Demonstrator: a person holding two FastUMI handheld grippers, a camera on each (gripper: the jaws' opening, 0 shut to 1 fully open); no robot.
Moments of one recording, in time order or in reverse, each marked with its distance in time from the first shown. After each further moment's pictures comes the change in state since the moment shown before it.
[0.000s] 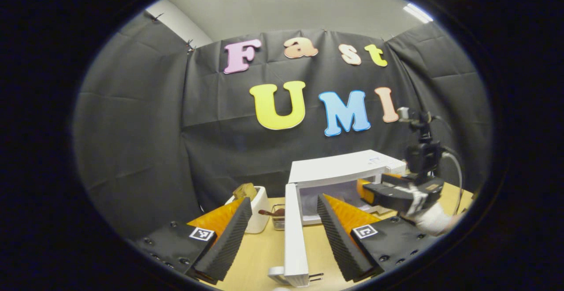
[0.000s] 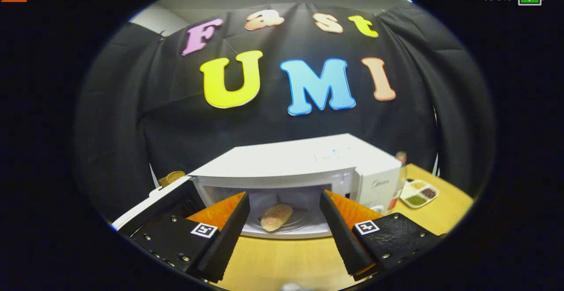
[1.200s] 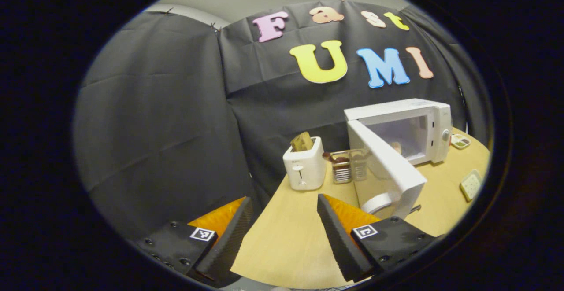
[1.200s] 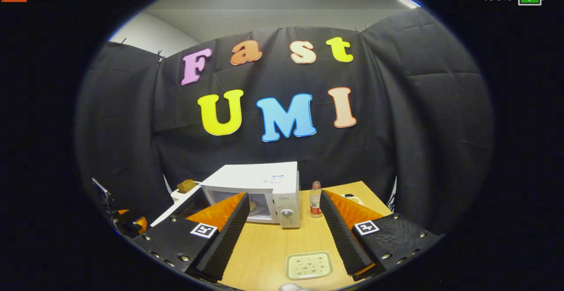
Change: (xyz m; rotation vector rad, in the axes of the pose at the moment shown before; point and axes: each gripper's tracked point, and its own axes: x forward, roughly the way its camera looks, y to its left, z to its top) left arm -0.037 0.119 -0.170 0.073 0.257 0.249; right arm -0.232 -0.132 0.120 0.046 0.030 -0.015
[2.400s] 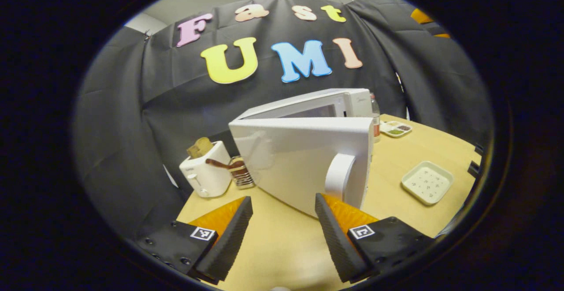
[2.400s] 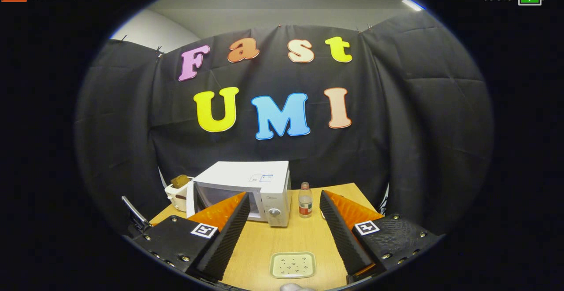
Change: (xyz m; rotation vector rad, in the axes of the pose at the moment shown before) left arm -0.020 -0.272 0.025 0.124 -0.047 -0.438; right arm -0.001 -0.048 0.008 -0.040 0.044 -0.035
